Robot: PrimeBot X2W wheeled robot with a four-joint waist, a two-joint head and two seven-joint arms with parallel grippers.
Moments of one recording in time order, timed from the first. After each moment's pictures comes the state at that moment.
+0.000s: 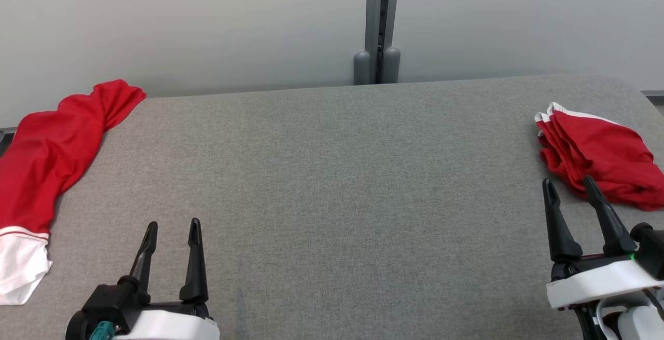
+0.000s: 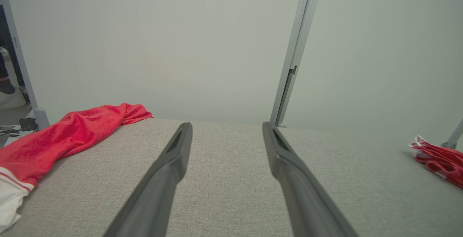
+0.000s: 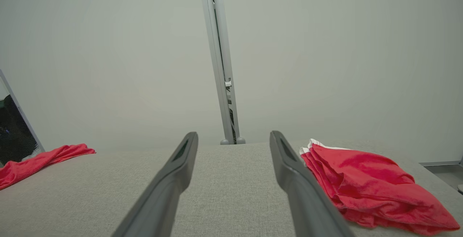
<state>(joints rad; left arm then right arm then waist) 0.04 0.05 -0.05 0.12 -0.26 0.00 -0.26 -0.11 -0.19 0.07 0.20 0.36 0.13 -0.26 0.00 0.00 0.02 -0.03</state>
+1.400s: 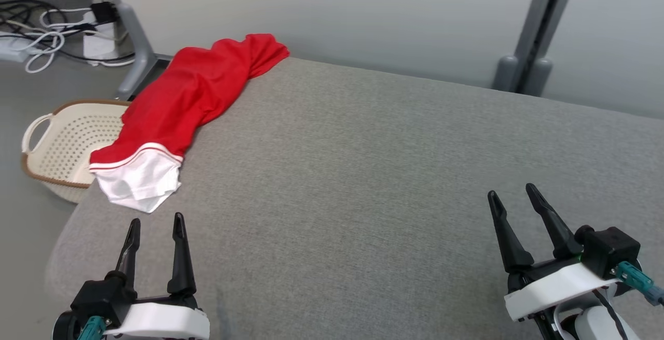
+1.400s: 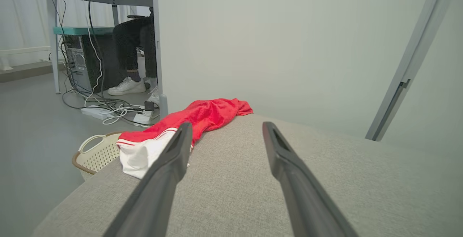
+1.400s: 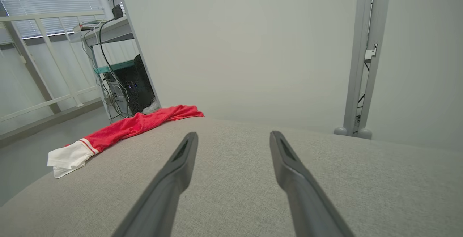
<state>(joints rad) 0.02 0.05 -0.02 0.13 -0.25 0.05 -0.26 -0.15 -0.18 0.23 0.24 0.37 0.13 -0.26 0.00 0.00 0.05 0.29</state>
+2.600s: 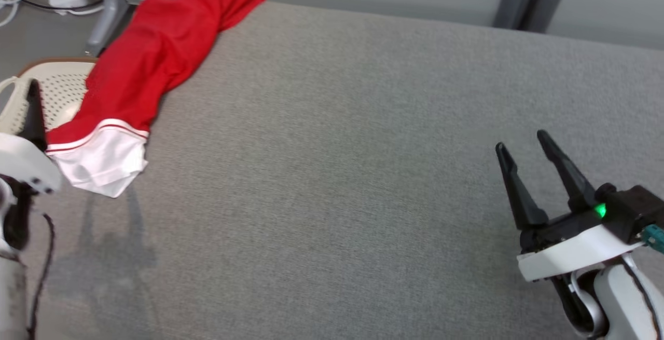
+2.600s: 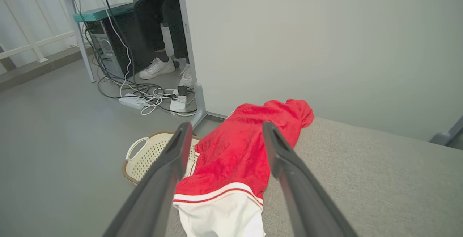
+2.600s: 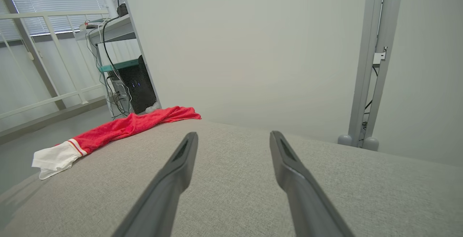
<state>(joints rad) -0.50 0.35 0.12 0.38 -0.39 -0.02 0.15 -0.25 -0.26 0.27 0.13 0.39 0.13 -0.26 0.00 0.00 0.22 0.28</state>
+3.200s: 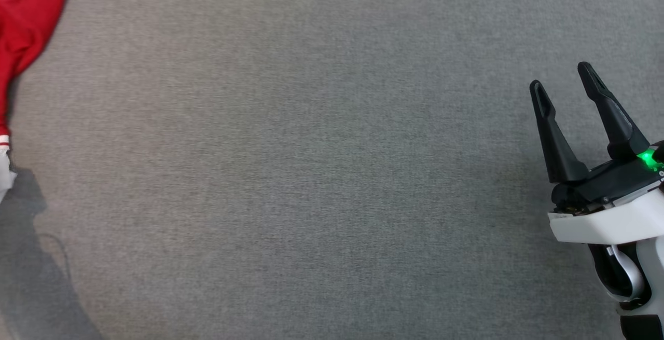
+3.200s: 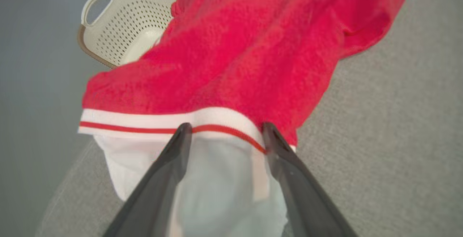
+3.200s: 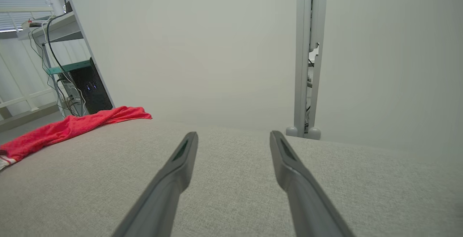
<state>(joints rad) -0.76 0.49 0.17 0.95 -0.49 -0.06 0.31 -0.34 -0.35 0.24 -0.04 0.43 0.13 -0.25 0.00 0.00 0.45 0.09</state>
